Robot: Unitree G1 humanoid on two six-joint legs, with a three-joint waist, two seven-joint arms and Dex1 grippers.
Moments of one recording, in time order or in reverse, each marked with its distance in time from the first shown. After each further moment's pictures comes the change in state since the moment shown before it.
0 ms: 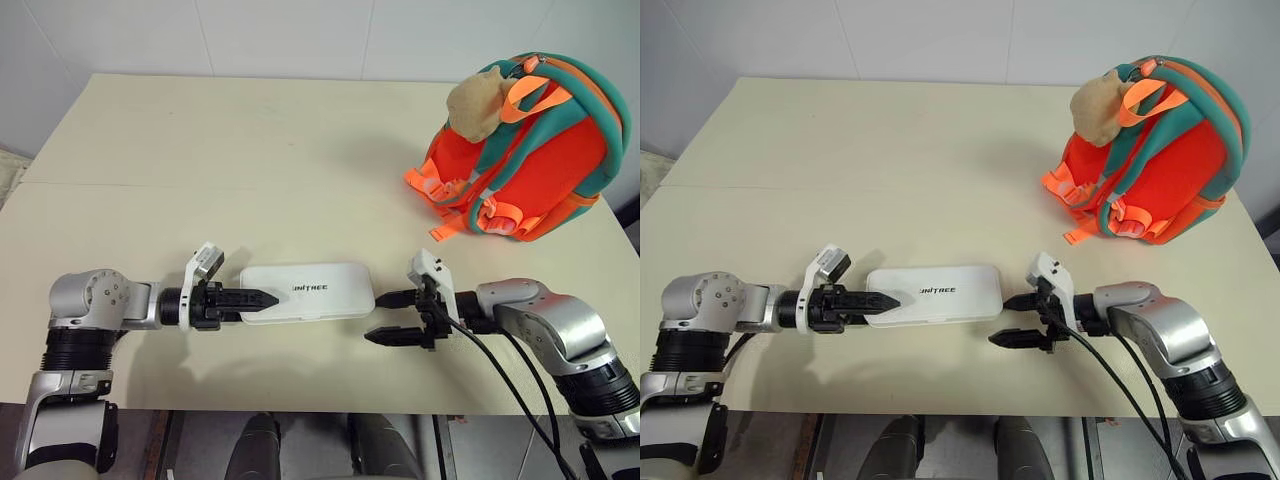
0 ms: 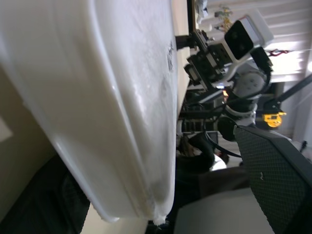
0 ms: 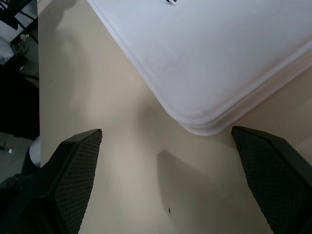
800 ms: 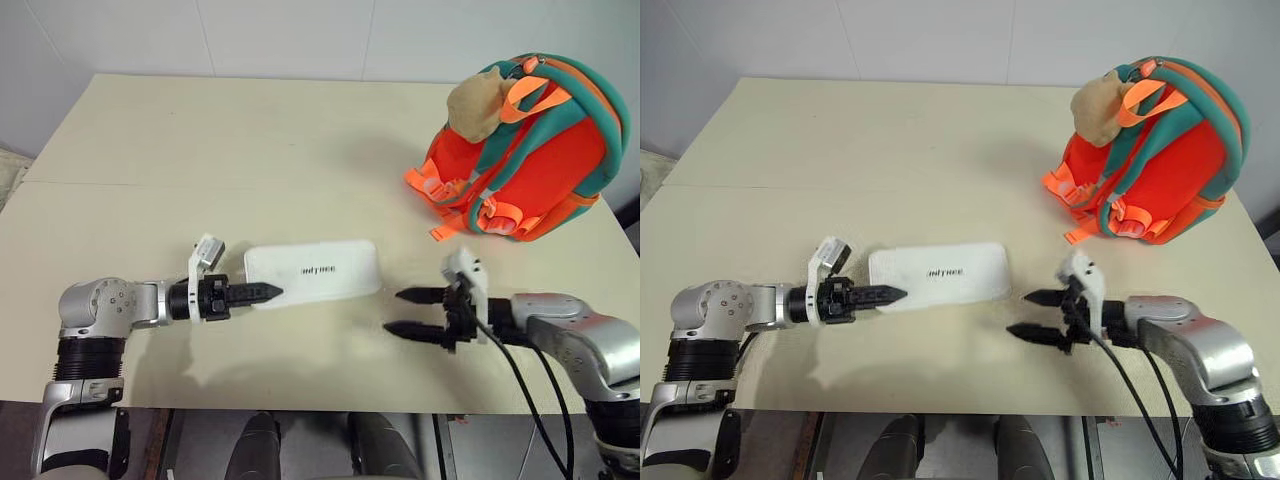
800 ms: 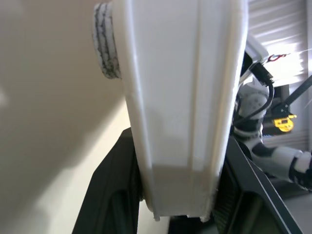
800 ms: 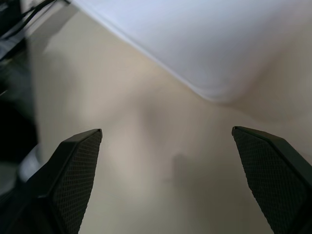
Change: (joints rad) left arm 0.039 -0.084 0.082 -0.040 0.020 -0.284 0.040; right arm 0.163 0.013 -0.314 -0.131 0.098 0.048 -0.179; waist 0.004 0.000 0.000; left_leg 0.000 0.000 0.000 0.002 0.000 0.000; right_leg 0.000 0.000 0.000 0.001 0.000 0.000
